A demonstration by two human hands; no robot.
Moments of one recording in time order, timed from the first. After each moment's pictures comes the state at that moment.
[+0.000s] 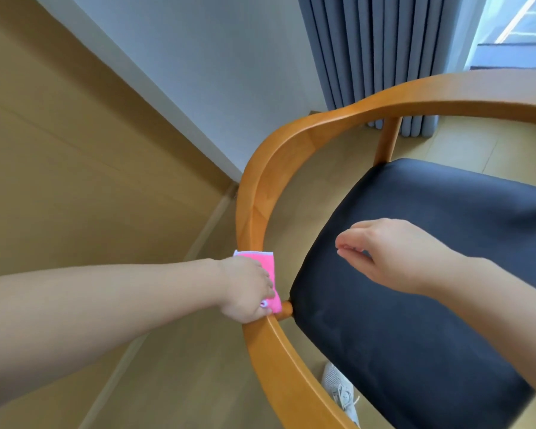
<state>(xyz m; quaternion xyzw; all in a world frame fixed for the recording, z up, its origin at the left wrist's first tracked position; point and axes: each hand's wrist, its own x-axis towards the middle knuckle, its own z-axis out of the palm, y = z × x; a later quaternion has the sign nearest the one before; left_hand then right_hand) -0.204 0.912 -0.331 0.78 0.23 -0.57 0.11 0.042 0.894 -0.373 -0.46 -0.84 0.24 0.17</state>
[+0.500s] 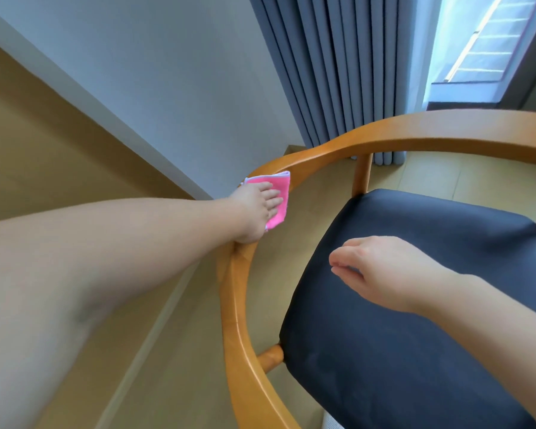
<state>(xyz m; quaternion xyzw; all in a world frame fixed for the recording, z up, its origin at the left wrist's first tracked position) -0.154 1.071 -0.343 0.78 0.20 -0.53 -0.27 0.055 0.918 -0.369 -0.49 -0.83 0.21 0.14</state>
